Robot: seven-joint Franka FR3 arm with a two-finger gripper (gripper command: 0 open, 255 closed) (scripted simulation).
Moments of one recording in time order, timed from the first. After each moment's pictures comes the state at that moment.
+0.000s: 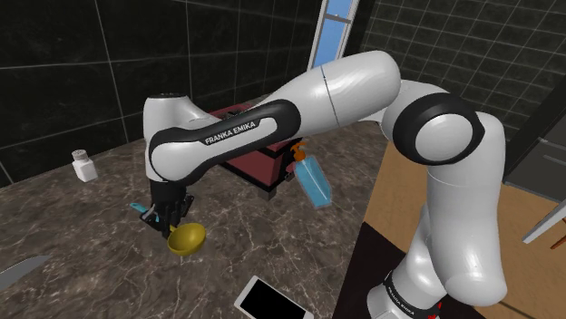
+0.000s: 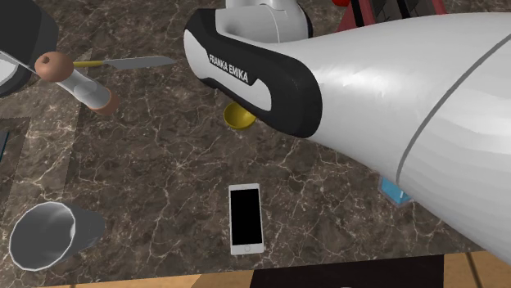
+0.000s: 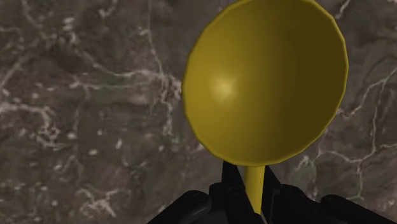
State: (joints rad) arm 0.57 0.45 0.17 -1.70 0.13 2.12 0.30
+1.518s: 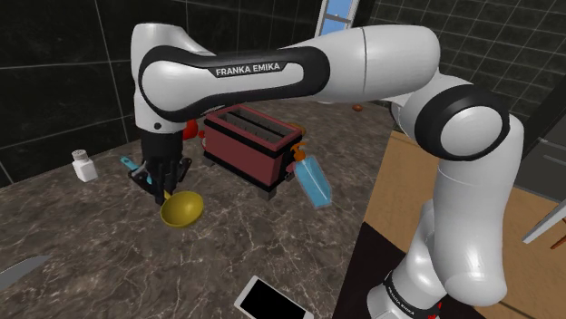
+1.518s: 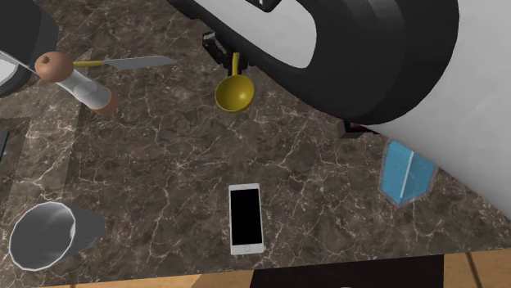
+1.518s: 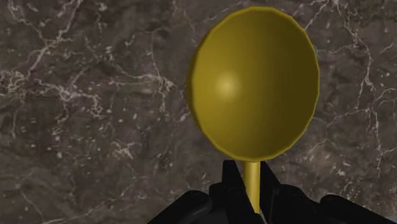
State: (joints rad) arm 0.57 0.36 0.17 -1.52 0.13 1.86 0.34
